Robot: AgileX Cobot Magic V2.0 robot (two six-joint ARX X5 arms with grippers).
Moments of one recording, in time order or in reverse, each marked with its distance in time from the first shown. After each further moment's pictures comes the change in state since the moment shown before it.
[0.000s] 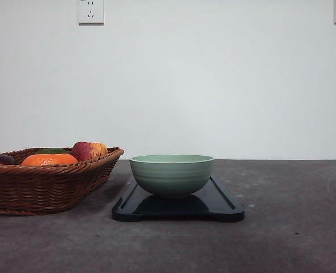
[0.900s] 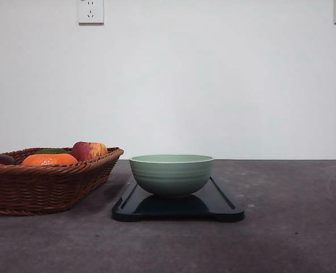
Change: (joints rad) left_arx 0.030 -0.136 -0.183 0.121 -0.001 0.006; right_arx 0.000 0.000 0.000 0.000 0.000 0.000
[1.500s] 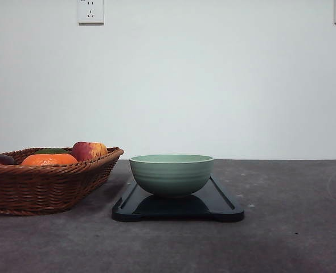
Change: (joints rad) left_arx 0.000 0.000 0.000 0.000 0.000 0.000; right_arx -0.016 -0.064 -0.037 0.084 0.011 -0.050
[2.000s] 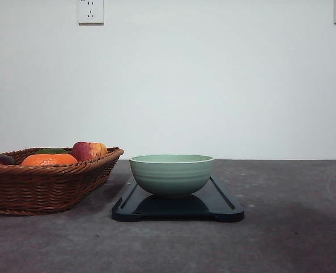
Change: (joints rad) left_arx 0.000 0.000 0.000 0.000 0.000 0.000; right_arx -0.261 -0.401 -0.487 0.372 -0.009 -0.013
